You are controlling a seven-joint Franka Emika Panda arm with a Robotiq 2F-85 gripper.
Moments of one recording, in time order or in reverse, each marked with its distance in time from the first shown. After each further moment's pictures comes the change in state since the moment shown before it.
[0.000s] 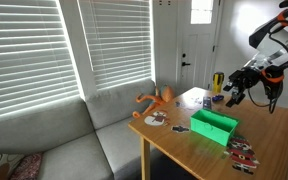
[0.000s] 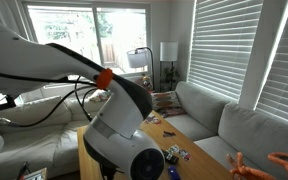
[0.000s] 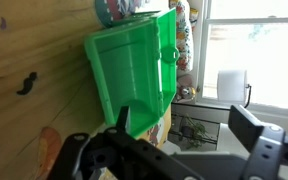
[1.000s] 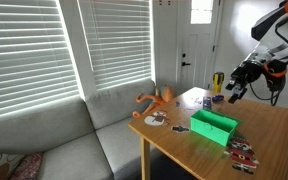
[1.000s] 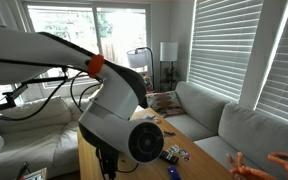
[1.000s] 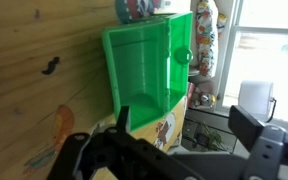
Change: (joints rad) arm 0.005 -0.066 0.018 0.010 -0.126 0.076 0.019
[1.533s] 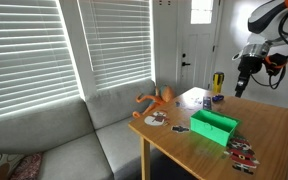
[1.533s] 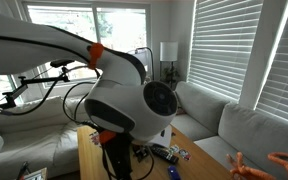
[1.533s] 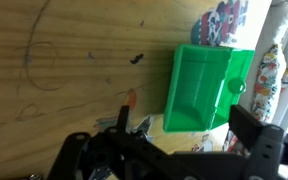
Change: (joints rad) arm 0.006 0.000 0.007 0.120 -0.355 0.034 -0.045
